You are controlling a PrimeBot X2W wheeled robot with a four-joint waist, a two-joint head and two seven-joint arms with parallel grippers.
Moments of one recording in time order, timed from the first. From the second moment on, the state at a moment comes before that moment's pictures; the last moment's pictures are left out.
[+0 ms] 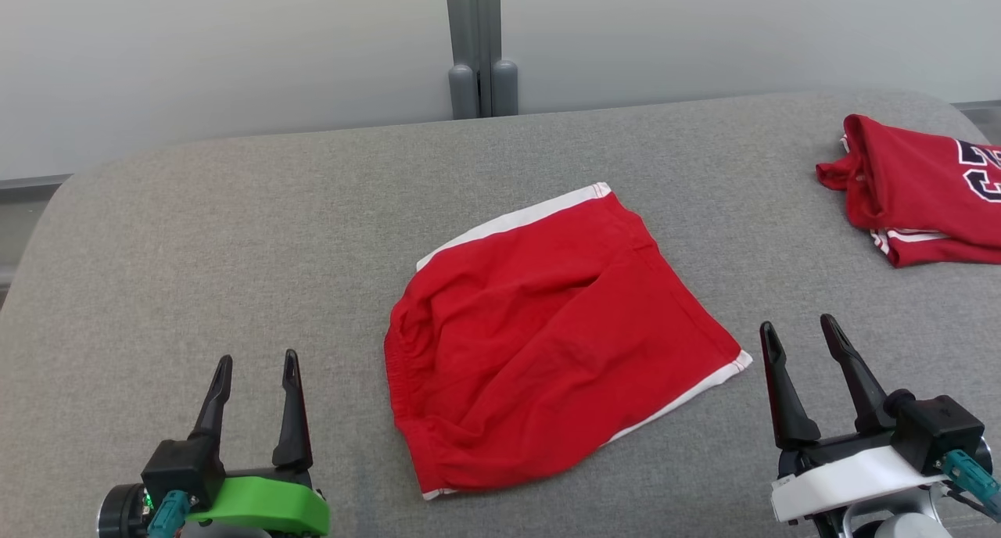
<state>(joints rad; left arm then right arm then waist) 0.00 0.05 -0.05 0.18 -0.19 -0.04 -0.26 0.06 -0.14 0.07 0.03 0.26 0.13 -0.26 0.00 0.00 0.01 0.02</state>
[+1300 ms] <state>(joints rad) 0.03 0.05 -0.38 0.45 -0.16 -0.11 -0.26 -0.18 -0.20 0.06 0.47 0.24 0.13 -0.26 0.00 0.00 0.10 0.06</state>
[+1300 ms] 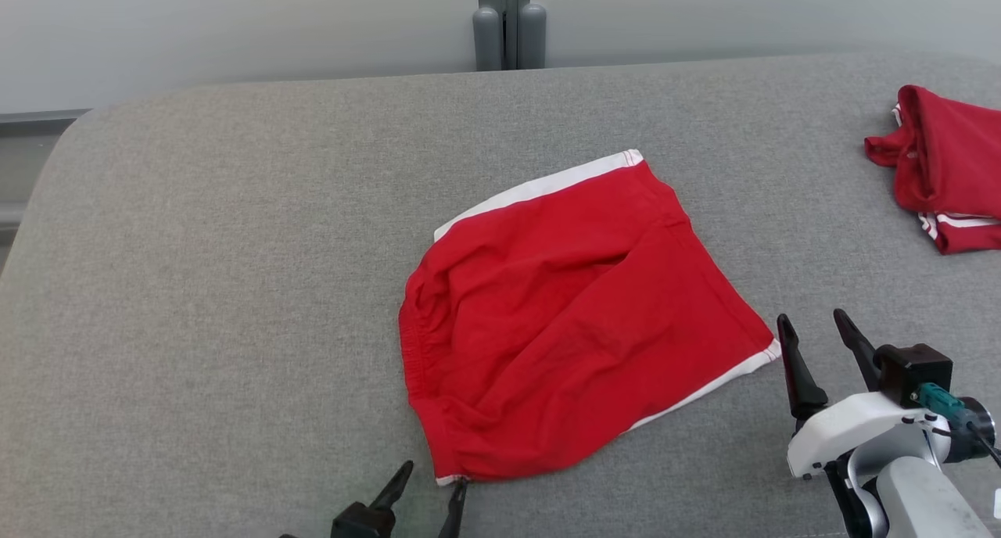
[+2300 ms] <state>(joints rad) -0.09 0.05 -0.52 0.42 -0.23 -0.12 -0.26 -0.33 -0.21 0.17 0.72 0.38 0.13 -0.26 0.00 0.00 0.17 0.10</state>
